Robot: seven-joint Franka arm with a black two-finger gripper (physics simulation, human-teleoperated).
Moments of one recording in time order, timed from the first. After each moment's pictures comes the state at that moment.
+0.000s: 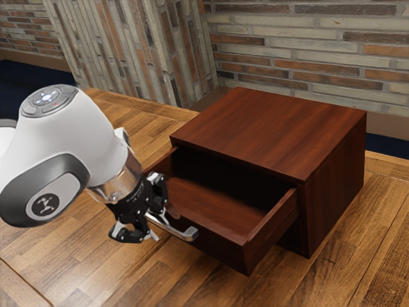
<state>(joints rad) -0.14 -0.51 0.02 -2.30 0.13 2.07 -1.82</state>
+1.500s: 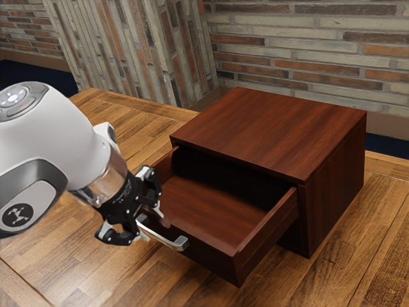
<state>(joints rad) -0.13 -0.59 -0.03 -2.31 0.13 2.06 -1.82</state>
